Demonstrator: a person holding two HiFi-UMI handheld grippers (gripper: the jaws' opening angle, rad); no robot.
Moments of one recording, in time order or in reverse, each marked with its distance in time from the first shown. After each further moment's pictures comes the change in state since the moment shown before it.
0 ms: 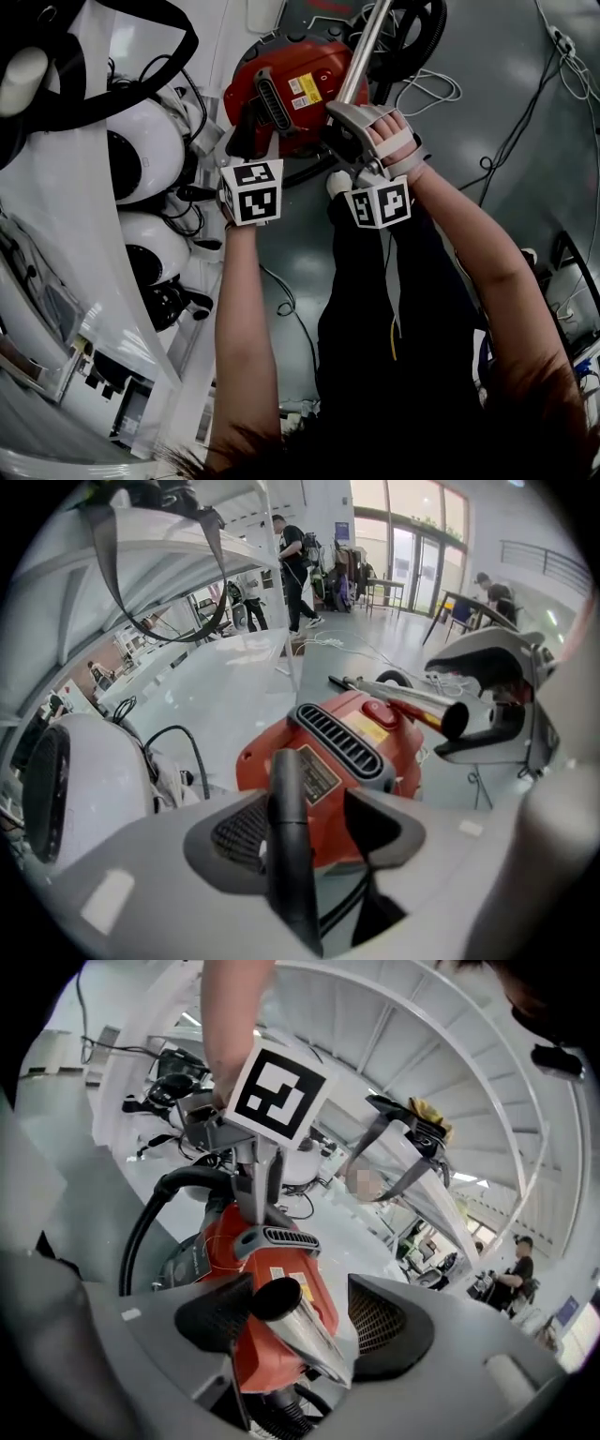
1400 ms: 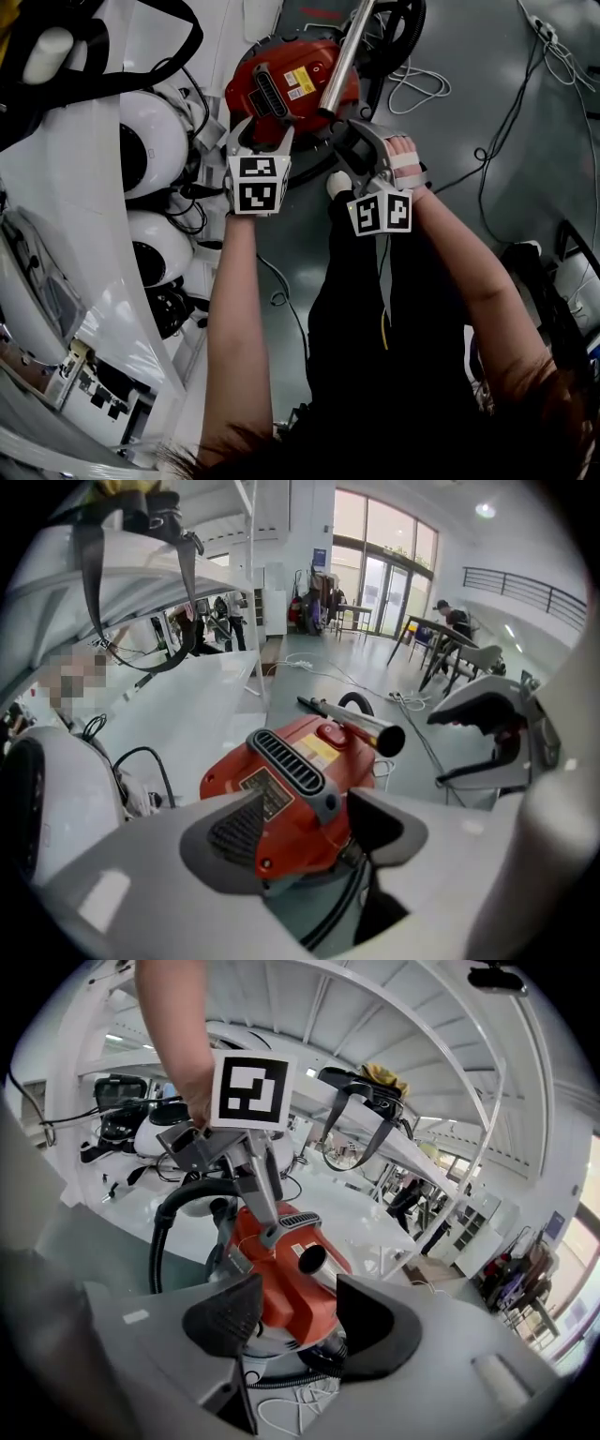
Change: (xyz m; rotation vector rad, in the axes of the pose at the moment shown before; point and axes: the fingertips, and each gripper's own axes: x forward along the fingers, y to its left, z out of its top) left arm -0.025 -0.041 0.011 0.058 -0.127 -0.185; right arm -0.062 0.026 -0.006 0.322 0.193 -0.027
